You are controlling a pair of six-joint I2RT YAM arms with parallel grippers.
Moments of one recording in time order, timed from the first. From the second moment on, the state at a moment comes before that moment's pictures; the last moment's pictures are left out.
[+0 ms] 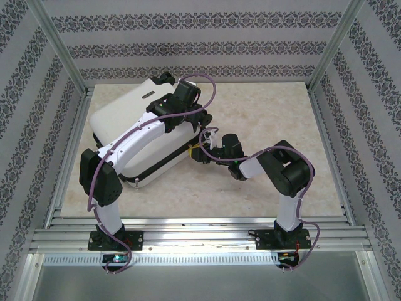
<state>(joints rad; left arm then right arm) -0.59 1.82 1.76 -0.72 -0.39 -0.22 0.57 1.91 0.72 0.91 -0.59 0.54</state>
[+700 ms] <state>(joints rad) -0.59 1.82 1.72 -0.72 -0.38 -0.24 0.57 1.90 0.72 0.90 -0.60 0.54</state>
